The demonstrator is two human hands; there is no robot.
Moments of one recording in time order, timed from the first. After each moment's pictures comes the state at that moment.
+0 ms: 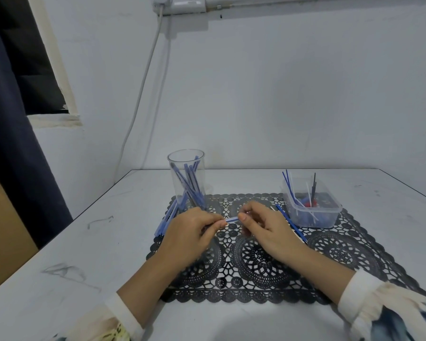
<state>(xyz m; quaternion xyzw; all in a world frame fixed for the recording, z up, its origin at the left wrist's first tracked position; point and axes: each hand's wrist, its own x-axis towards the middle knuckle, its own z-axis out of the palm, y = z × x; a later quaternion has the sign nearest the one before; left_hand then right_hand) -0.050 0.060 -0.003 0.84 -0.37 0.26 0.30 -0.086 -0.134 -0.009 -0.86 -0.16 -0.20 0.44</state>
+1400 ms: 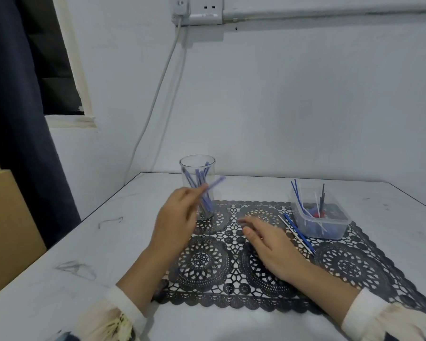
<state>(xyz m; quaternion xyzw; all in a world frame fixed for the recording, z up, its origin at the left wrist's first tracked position) -0.031 0.087 0.014 0.81 -0.29 0.37 0.34 -0.089 -0.125 -0.019 -0.92 -0.13 -0.16 0.33</state>
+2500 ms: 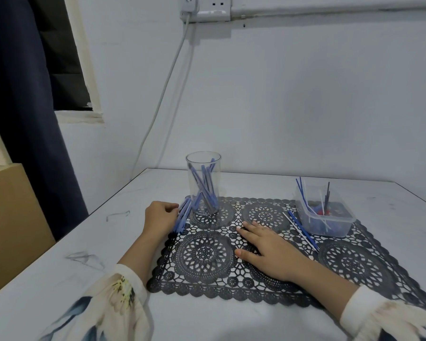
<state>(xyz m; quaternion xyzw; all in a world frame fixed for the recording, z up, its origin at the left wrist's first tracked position) 0.028 0.123 -0.024 0.87 0.02 0.15 0.47 -0.080 -0.124 -0.029 -0.98 -0.14 0.00 0.10</state>
